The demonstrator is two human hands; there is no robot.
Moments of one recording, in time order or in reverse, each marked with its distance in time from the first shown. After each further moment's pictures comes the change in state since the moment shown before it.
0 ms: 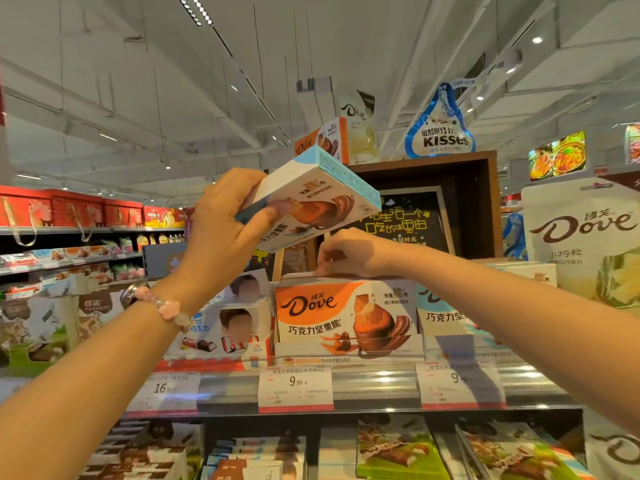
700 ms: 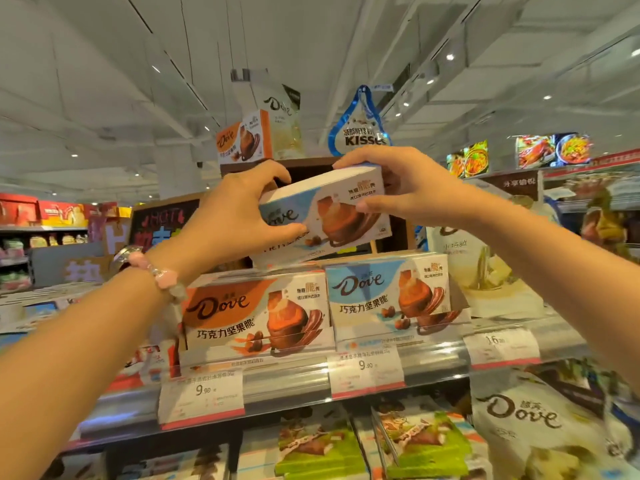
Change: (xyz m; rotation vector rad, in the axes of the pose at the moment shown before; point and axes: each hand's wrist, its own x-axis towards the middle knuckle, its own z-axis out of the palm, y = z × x) left_hand 0.038 0.035 0.079 -0.003 -0.323 0.057; right_hand -0.133 0.014 -0.104 0.196 0.393 0.089
